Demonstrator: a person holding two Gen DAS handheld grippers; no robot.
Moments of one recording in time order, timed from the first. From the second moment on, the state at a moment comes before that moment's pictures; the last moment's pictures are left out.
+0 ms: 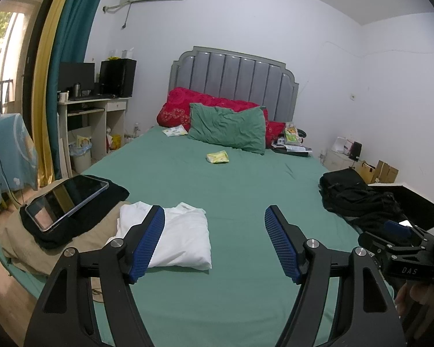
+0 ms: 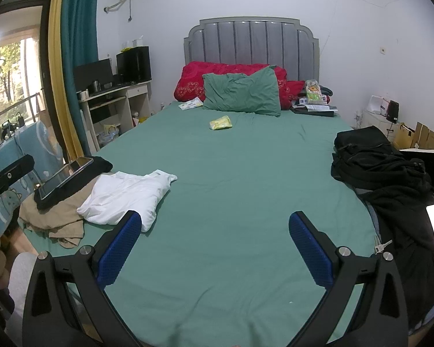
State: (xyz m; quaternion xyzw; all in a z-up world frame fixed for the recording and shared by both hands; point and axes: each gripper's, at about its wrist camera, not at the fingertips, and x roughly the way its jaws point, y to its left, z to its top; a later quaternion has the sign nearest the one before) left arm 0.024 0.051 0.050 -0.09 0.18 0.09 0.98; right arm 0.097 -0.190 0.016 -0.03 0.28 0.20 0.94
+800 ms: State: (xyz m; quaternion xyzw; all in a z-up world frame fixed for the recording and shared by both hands) left arm 0.026 0.035 0.053 -0.09 0.19 0.10 0.97; right arm 0.092 -0.183 0.010 -0.02 0.28 0.21 0.93
